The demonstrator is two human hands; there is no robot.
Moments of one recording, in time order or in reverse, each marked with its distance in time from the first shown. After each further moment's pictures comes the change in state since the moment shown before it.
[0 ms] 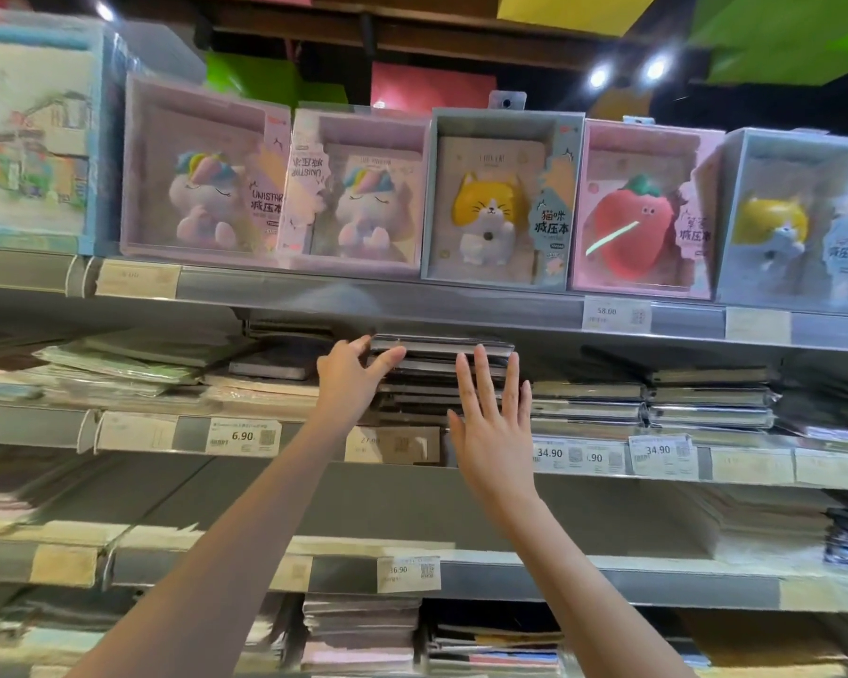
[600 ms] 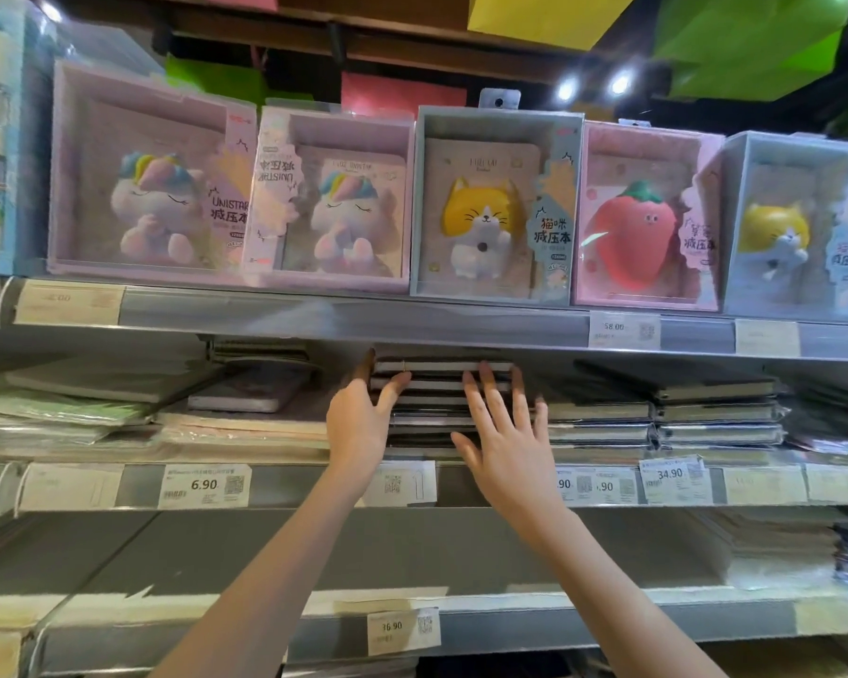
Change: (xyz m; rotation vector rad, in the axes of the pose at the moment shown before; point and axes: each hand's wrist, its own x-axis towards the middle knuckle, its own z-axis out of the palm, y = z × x) left_hand 0.024 -0.018 0.047 -0.042 0.077 0.068; right_hand 0.021 0.029 0.020 -0.152 -0.028 0.001
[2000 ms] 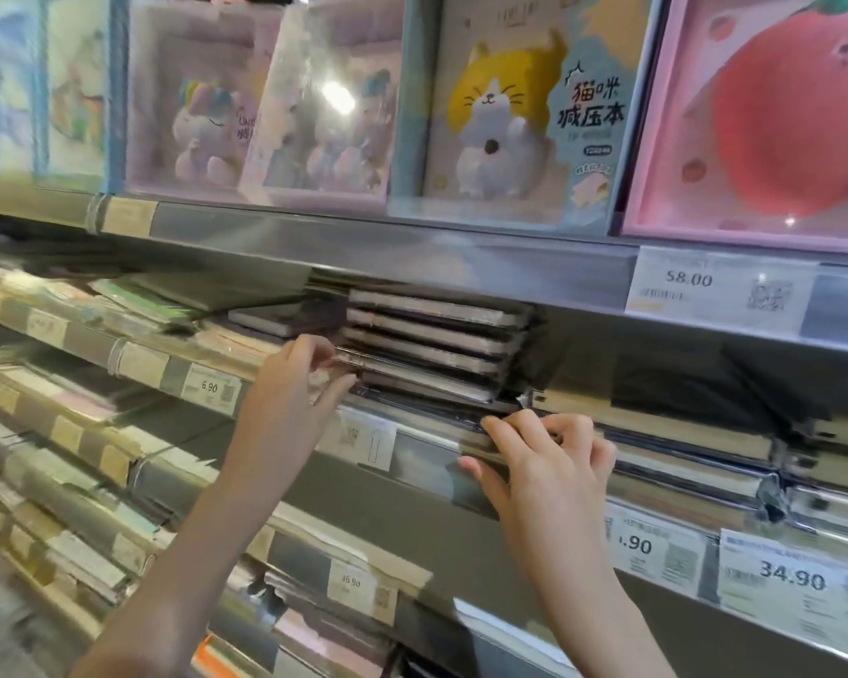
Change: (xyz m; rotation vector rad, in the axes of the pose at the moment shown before) left_hand -0.060 0.009 0.003 0.545 0.258 0.039; right_hand -0.019 0.060 0.016 0.538 0.147 -0.155
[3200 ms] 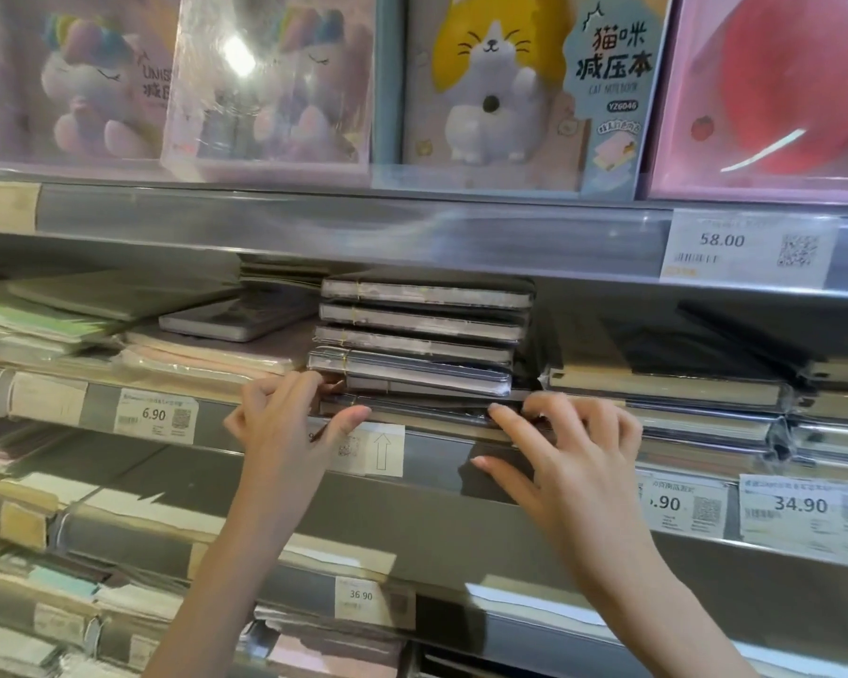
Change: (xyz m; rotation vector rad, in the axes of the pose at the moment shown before) left_hand -0.004 -0.040 0.030 -0.104 -0.042 0.152; right_hand -0.007 -0.008 -0.007 -0.127 -0.045 -0.060
